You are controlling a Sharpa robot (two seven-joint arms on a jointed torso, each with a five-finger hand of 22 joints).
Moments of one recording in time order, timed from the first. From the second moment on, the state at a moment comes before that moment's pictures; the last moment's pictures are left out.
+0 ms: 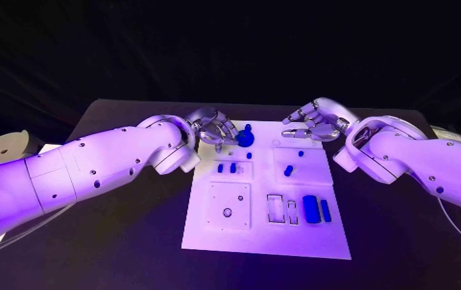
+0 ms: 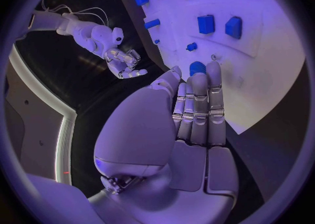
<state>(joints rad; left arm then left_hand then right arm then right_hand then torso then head) 1.28 -0.64 -0.05 1.40 -0.82 -0.23 -0.15 1.51 -0.10 0.24 0.13 0.14 0.74 0.17 0.46 0.38 0.86 0.10 0.54 0.51 1.10 0.02 0.94 0.78 0.17 1.08 0.11 0.67 0.80 1.22 -0.97 0.01 1.56 -1.00 -0.32 0.07 1.33 -0.10 0.01 0.19 0.16 1.04 0.14 0.06 0.07 1.47 0.05 1.46 1.31 1.47 -0.02 1.57 1.31 0.01 1.47 0.09 1.53 1.31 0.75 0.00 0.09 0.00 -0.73</state>
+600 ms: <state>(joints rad) 1.24 -0.52 -0.06 1.31 -1.30 -0.24 -0.04 1.46 -0.21 0.32 0.10 0.12 0.96 0.14 0.24 0.14 1.01 0.09 0.32 0.16 1.45 0.00 1.32 1.13 0.13 1.39 0.10 1.00 1.05 1.21 -0.96 0.01 1.56 -1.00 -0.32 0.07 1.33 -0.10 0.01 0.19 0.17 1.04 0.14 0.06 0.07 1.47 0.05 1.46 1.31 1.47 -0.02 1.57 1.31 0.01 1.47 0.09 1.53 1.31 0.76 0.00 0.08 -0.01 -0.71</state>
